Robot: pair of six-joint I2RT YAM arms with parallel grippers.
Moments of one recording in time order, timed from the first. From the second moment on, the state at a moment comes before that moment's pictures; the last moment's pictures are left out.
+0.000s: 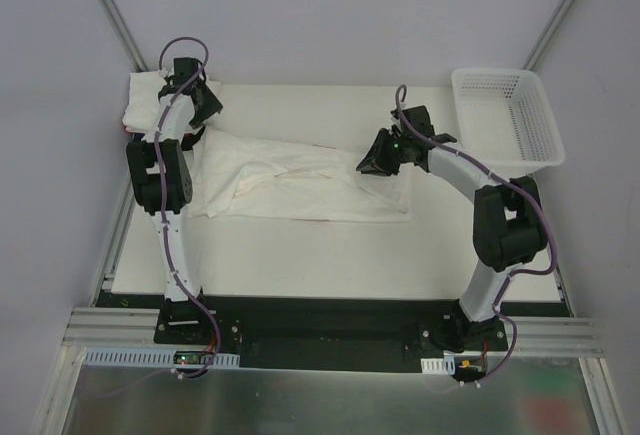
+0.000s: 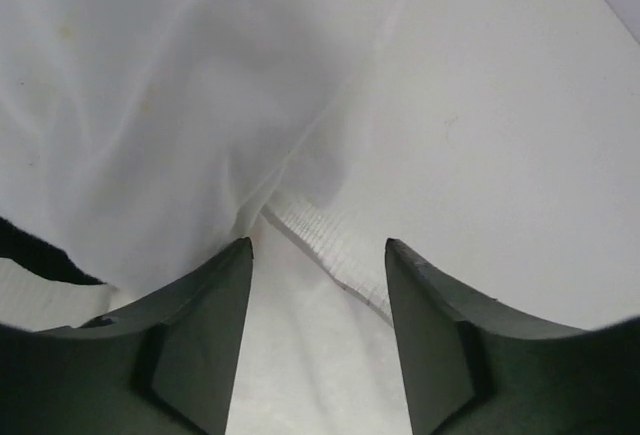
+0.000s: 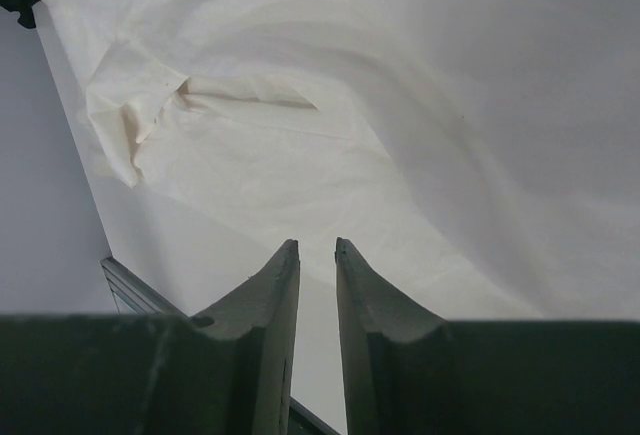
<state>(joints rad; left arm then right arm) 0.09 2.30 2.02 -0.59 -0.09 -0.61 0.34 1.80 1.28 -0.36 -0.43 0.68</state>
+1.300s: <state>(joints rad) -0.25 1.57 1.32 -0.64 -0.14 -0.60 0.68 2.39 2.03 -0.54 -0.43 0.62</state>
